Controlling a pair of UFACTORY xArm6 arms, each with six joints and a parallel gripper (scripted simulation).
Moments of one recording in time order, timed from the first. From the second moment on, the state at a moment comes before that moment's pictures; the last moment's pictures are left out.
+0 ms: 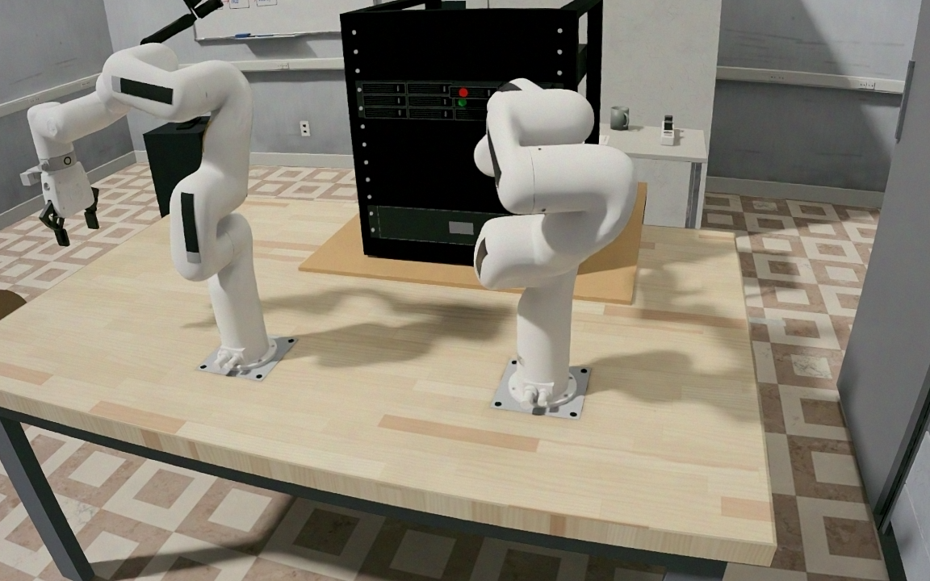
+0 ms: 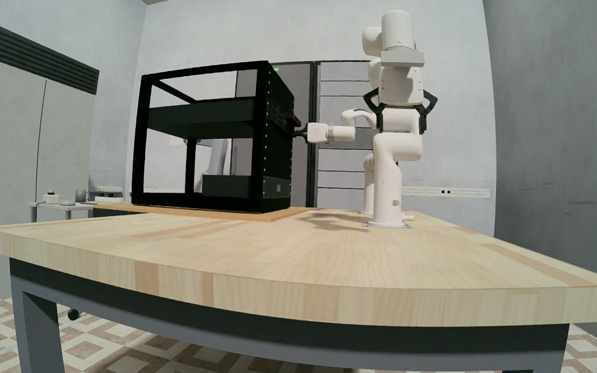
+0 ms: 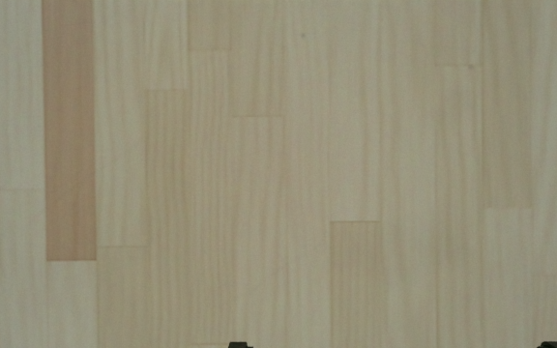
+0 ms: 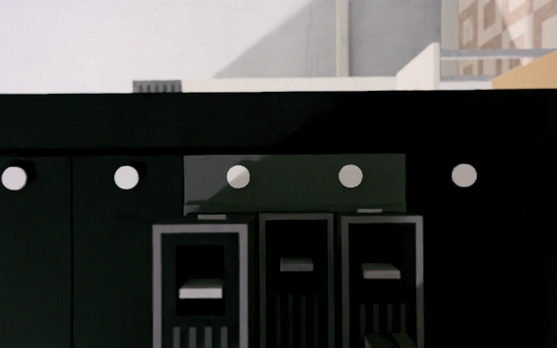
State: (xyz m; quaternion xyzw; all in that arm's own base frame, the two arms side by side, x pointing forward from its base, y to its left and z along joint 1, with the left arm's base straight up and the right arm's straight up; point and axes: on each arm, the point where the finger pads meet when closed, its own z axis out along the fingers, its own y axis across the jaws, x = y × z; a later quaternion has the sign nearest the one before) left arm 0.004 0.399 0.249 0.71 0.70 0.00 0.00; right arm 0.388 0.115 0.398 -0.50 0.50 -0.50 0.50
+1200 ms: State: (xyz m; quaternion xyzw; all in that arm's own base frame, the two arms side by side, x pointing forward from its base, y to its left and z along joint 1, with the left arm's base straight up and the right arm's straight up) left arm 0.004 0.399 0.249 0.71 0.70 0.00 0.00; right arm 0.394 0.115 0.398 -0.50 0.50 -0.50 0.50
